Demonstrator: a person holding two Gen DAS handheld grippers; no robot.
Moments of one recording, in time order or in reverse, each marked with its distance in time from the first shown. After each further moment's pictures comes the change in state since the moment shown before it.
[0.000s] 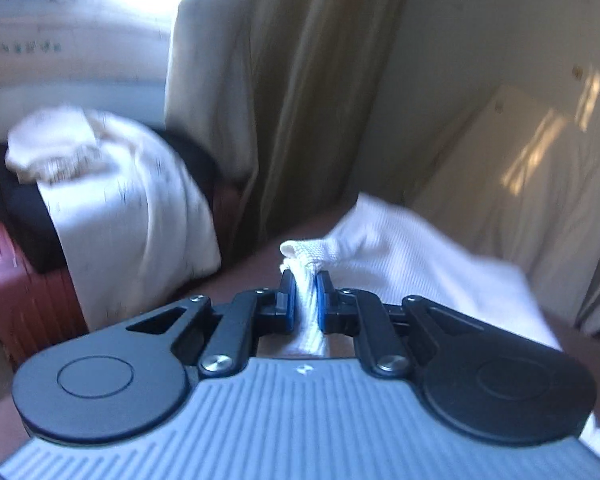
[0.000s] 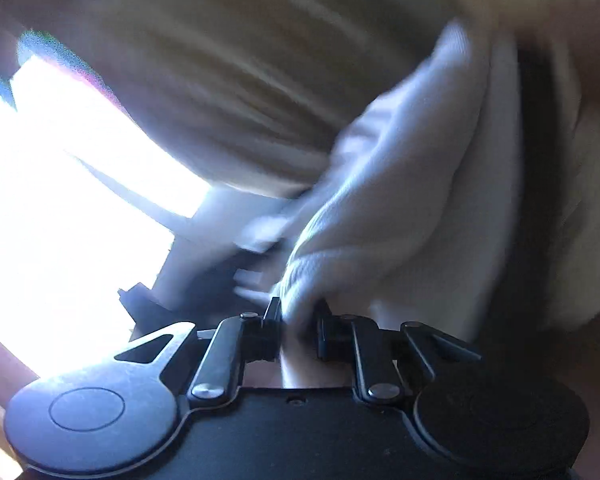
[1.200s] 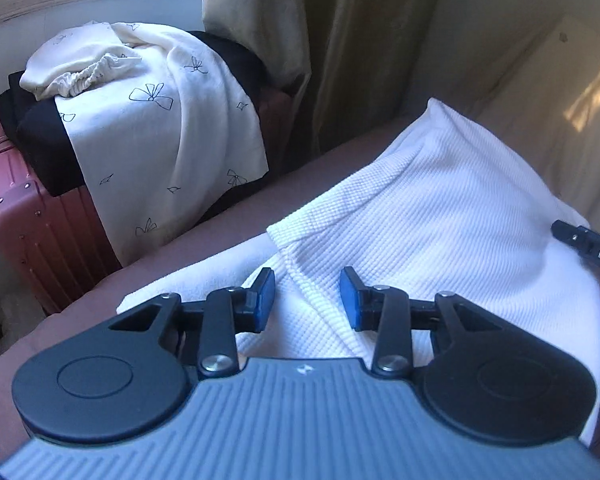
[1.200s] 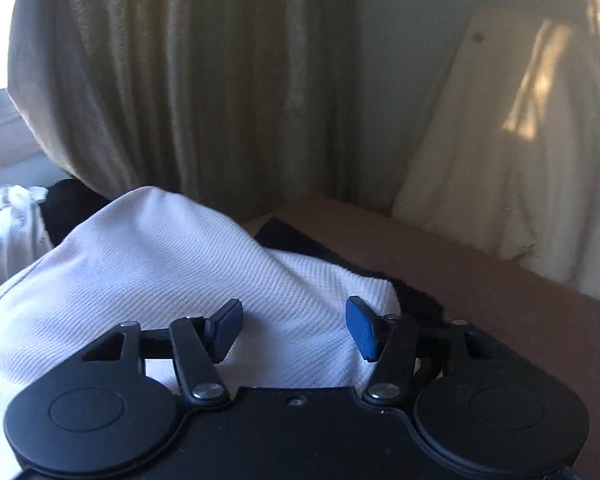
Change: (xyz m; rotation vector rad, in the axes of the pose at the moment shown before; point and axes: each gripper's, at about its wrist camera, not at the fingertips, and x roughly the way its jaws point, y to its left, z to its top) left arm 0.052 0.018 -0.033 -0.008 0.295 0.167; right arm 0.124 -0.016 0.169 -0.942 -0.082 -0.850
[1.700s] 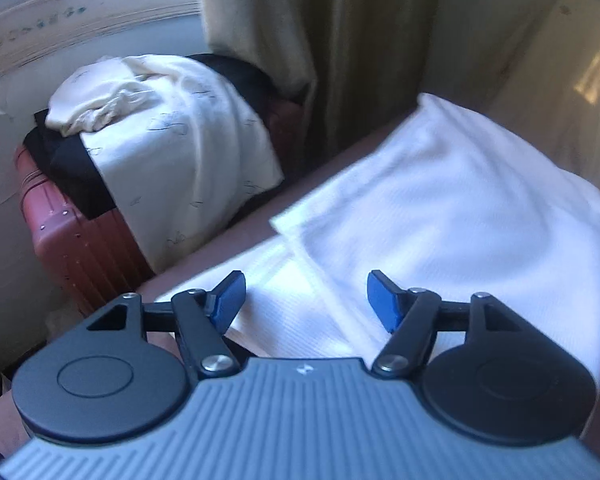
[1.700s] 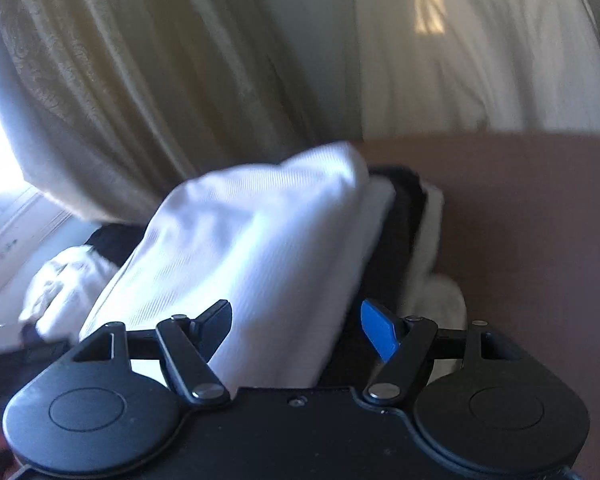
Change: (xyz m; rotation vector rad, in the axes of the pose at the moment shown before) left arm -0.034 -0.035 -0.002 0.081 0.009 0.079; right arm -0.129 -0.009 -0.061 0.474 0.119 0.092
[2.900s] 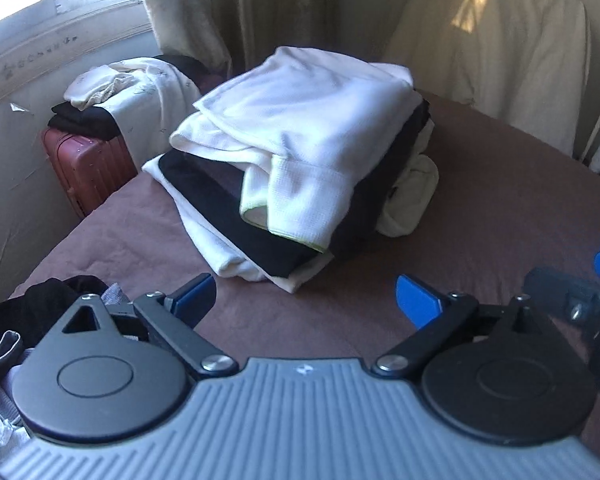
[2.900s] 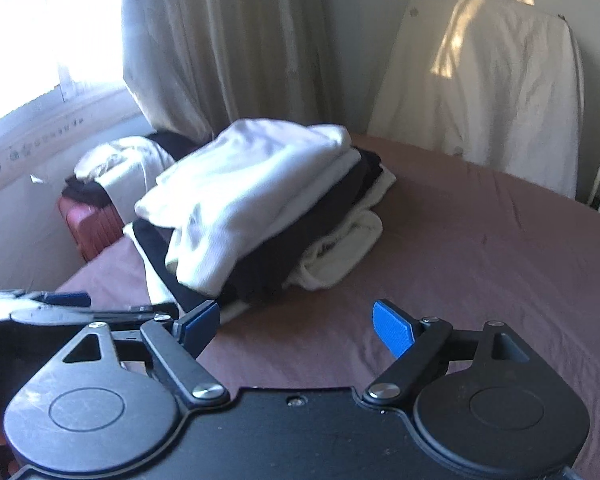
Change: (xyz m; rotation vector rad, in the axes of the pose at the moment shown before) left arm -0.221 -0.091 -0.184 0.190 0.031 -0.053; right arm -0.232 0.011 -0.094 -0.326 0.075 -0.090
